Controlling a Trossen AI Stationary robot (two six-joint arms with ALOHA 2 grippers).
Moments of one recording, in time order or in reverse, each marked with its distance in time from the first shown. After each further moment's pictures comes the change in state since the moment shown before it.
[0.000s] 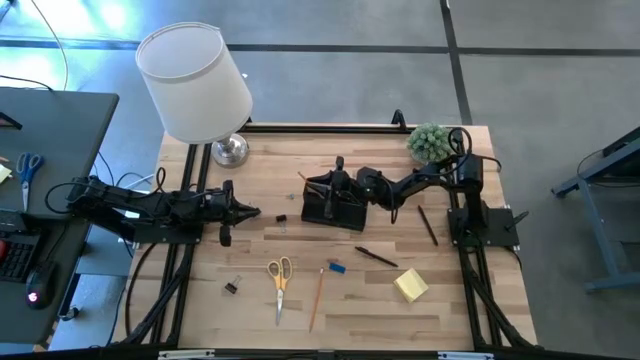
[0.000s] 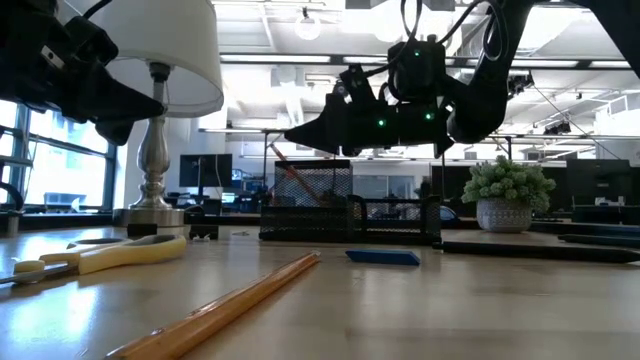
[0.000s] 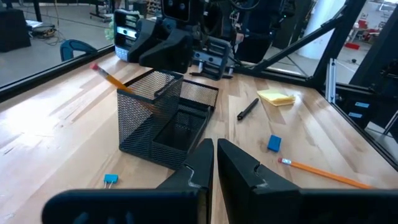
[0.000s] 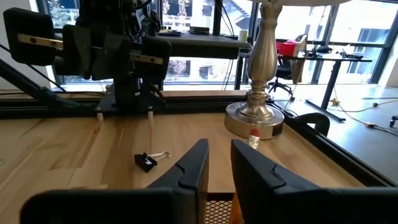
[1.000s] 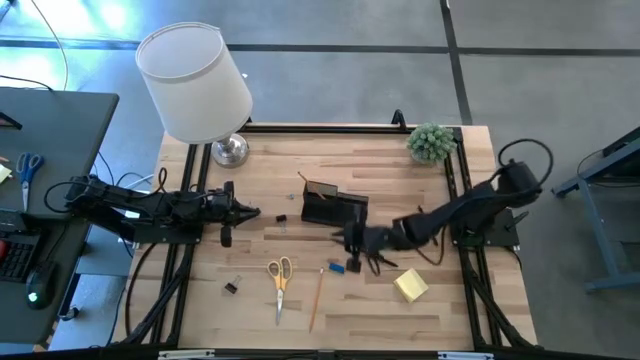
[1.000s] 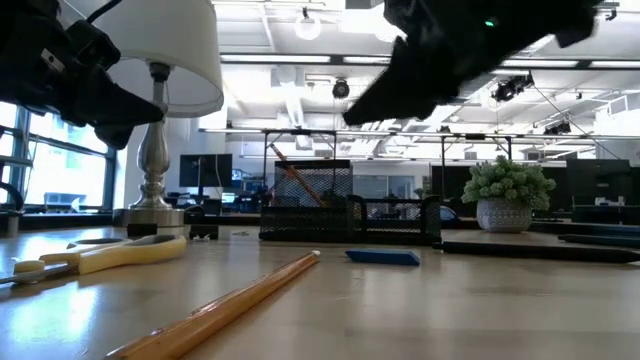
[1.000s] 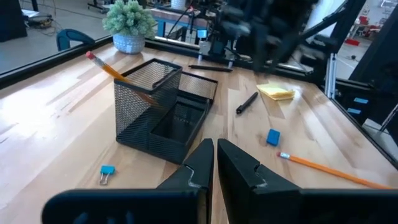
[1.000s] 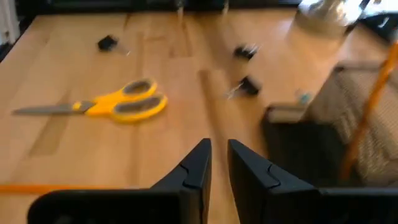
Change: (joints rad) left arm 0.000 0.033 0.000 0.005 0.001 -0.024; right arm 0.507 -0.364 0.000 -0.904 0.417 0.293
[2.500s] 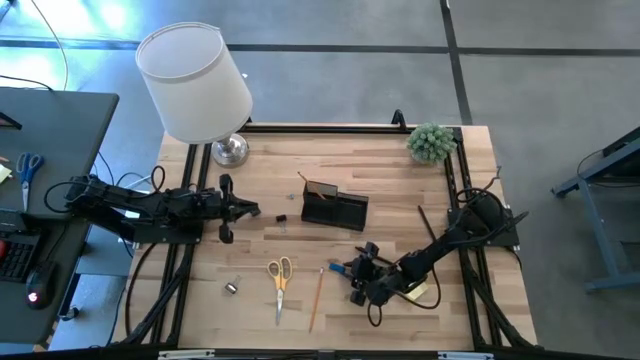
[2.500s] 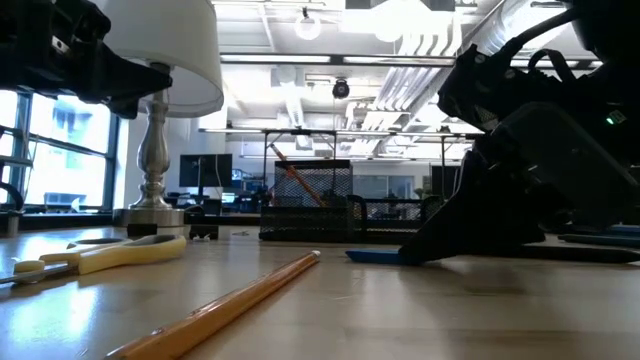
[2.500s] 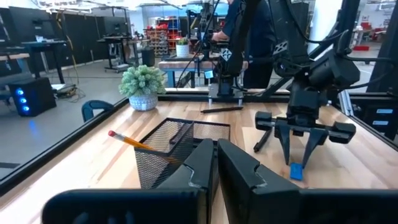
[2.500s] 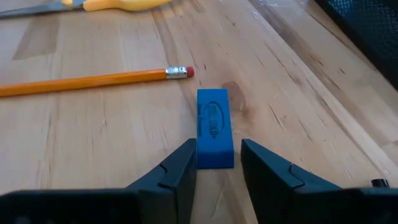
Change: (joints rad) left arm 0.000 0.000 0.000 0.179 -0.044 0.255; right arm 0.260 0.335 0.000 0.073 0.248 0.405
